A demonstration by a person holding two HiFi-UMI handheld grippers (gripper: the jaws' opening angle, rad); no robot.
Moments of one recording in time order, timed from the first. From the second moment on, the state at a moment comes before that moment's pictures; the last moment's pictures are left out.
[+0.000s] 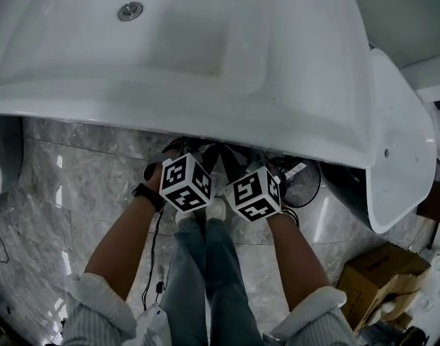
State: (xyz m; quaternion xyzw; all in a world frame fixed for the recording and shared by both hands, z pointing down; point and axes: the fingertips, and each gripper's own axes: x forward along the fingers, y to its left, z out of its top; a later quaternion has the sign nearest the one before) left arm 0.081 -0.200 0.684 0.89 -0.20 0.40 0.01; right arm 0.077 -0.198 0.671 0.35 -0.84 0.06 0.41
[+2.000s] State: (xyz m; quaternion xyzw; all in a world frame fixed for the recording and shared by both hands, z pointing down) left arm 0.065 -0.135 0.682 0.89 -0.19 0.41 0.05; right arm 0.064 -0.135 0.672 0.34 -0.84 0.12 0.40
